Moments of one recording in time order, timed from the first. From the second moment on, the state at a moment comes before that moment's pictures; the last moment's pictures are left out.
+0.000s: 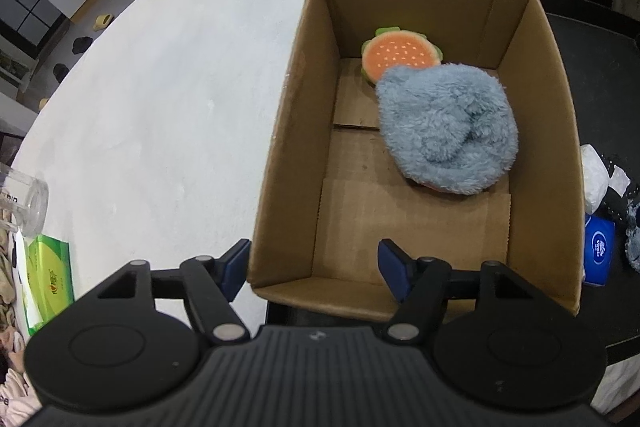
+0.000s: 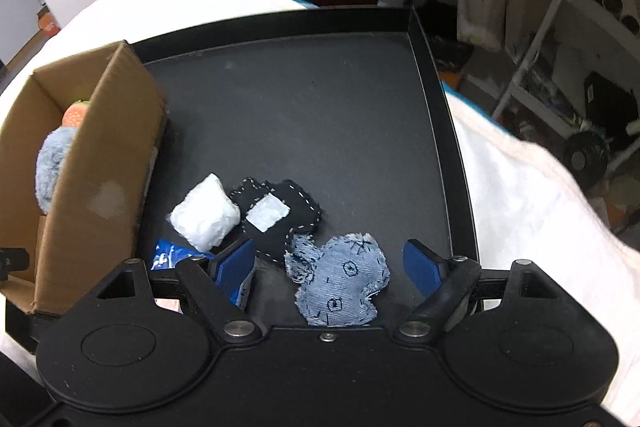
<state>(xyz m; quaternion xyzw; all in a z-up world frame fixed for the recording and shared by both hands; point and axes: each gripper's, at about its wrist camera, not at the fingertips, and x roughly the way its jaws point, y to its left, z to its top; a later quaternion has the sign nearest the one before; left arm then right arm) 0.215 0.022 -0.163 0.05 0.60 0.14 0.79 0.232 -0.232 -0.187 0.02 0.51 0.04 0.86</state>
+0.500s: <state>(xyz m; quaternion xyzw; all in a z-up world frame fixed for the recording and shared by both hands) 0.217 0.015 -0.163 0.07 0.60 0.15 0.79 0.240 -0.237 -0.211 0.02 0.56 0.03 0.83</state>
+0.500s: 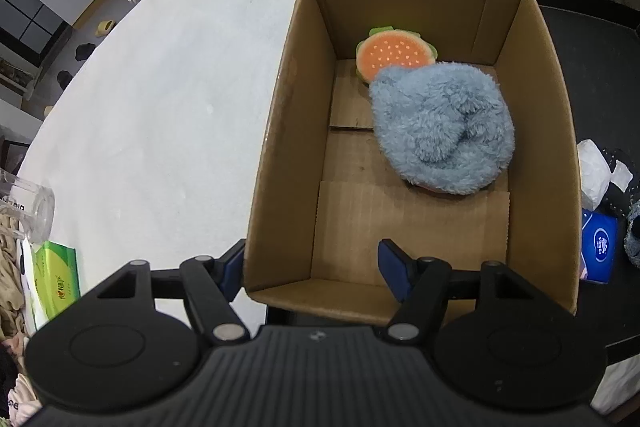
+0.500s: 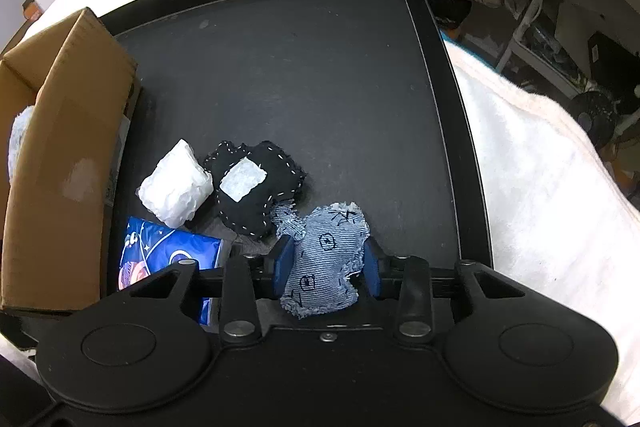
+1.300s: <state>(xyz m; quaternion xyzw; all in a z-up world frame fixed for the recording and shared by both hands) 0.204 0.036 -0.145 0.03 0.58 0.15 0.80 0.226 -0.226 -0.176 0.00 0.51 0.04 0.86</state>
